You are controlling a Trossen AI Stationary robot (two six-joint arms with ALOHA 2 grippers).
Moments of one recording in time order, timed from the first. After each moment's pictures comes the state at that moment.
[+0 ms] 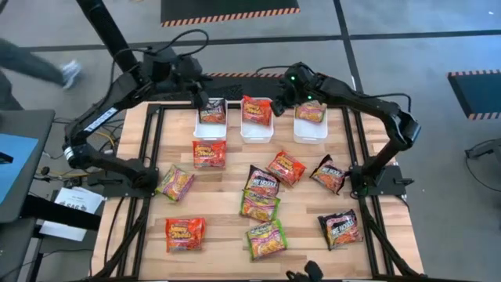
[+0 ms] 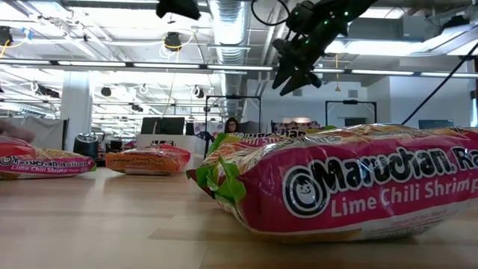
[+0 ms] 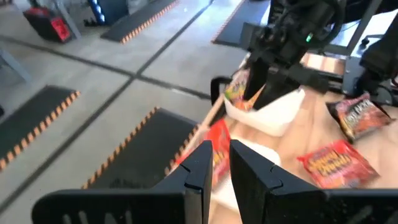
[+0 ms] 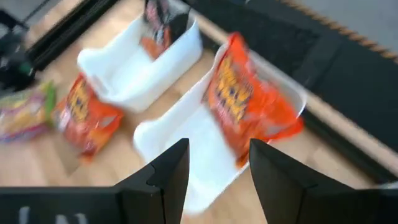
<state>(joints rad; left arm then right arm) 0.62 1.29 1.60 -0.70 0.02 0.12 -0.62 1.61 1.42 -0.59 -0.14 0.25</state>
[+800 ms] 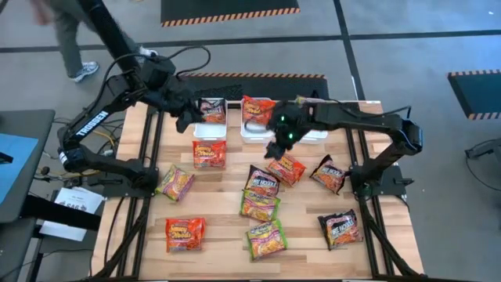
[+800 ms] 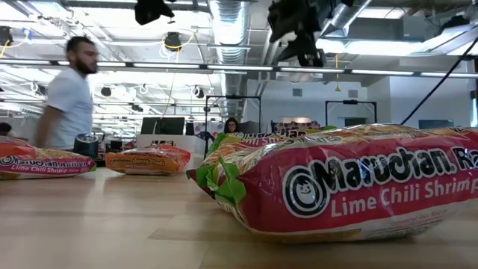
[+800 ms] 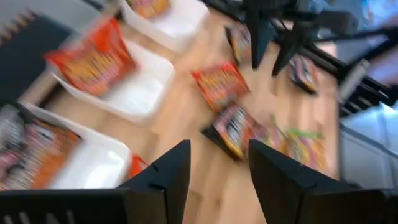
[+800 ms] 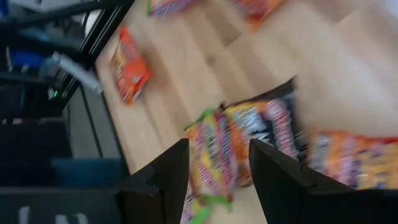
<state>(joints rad) 0.61 1.24 1.61 -1.10 0.42 -0.05 -0.23 1.56 1.42 -0.75 -0.42 0.59</state>
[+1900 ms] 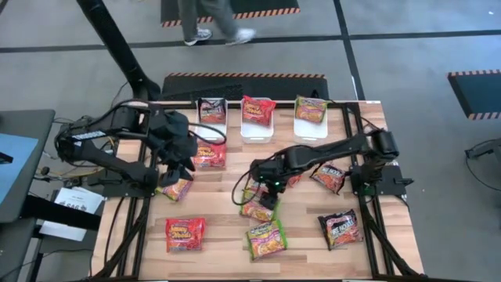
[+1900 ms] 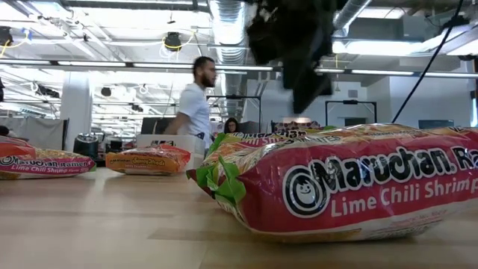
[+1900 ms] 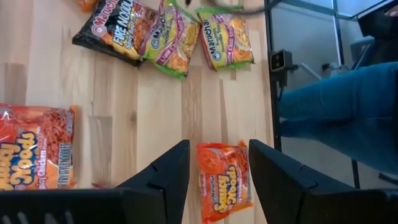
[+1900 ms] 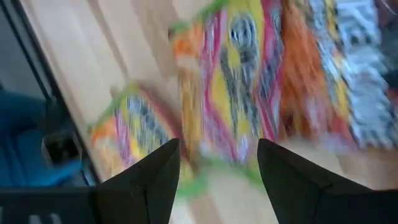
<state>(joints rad) 0.00 1.24 1.60 -1.29 0.30 -0.19 0.10 1.84 1.42 -0.79 -0.30 0.62</state>
